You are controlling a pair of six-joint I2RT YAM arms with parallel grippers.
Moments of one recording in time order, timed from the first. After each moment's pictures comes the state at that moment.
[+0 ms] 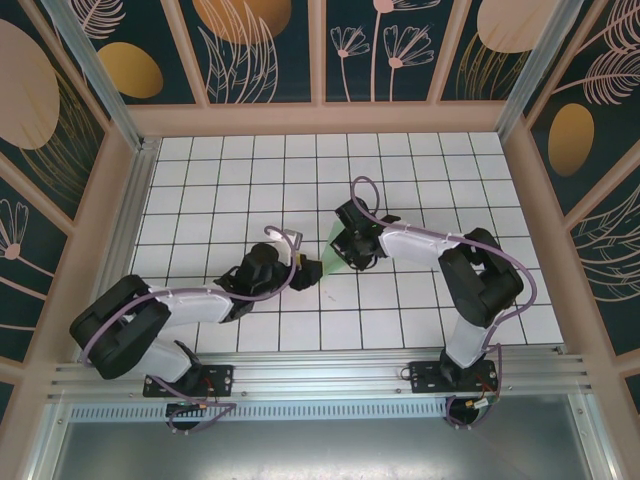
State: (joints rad) left arm -0.79 1.47 0.45 0.58 0.12 -0.52; right arm 0.68 1.75 1.05 -0.42 -0.07 1.36
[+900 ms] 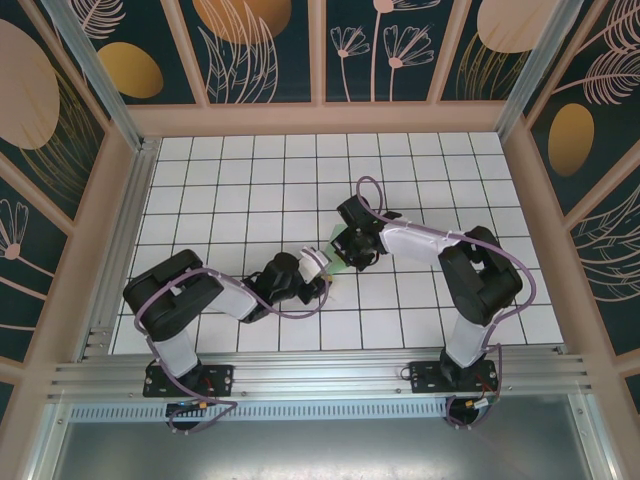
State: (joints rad) left arm -0.86 1.77 0.49 0.75 0.08 0.04; right arm 0.66 1.76 1.07 -0.47 -0.16 1.42
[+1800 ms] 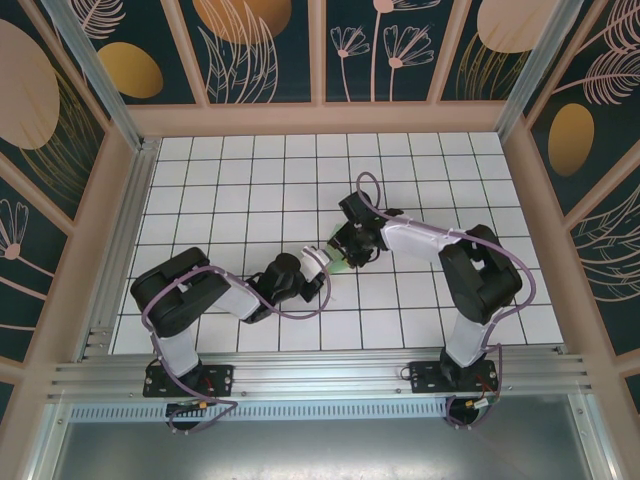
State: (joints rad) left arm -0.86 1.80 0.50 0.82 0.03 0.02; right arm 0.64 1.77 1.09 -0.44 -0.21 1.33
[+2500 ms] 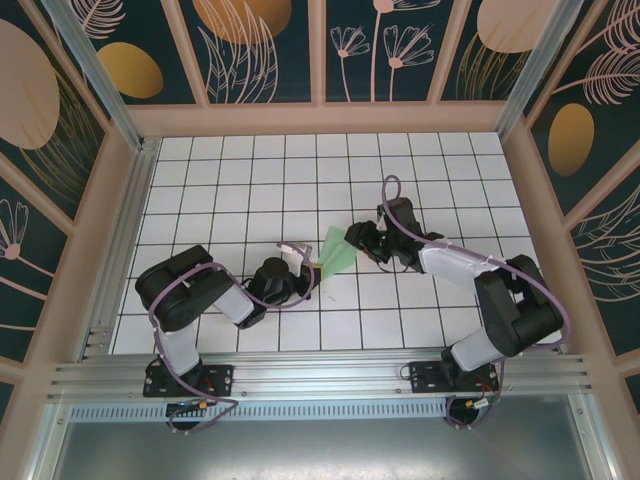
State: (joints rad) left arm -0.81 1.85 0.41 1.04 0.09 -0.52; right arm 0.48 1.51 0.74 0.00 -0.38 0.93
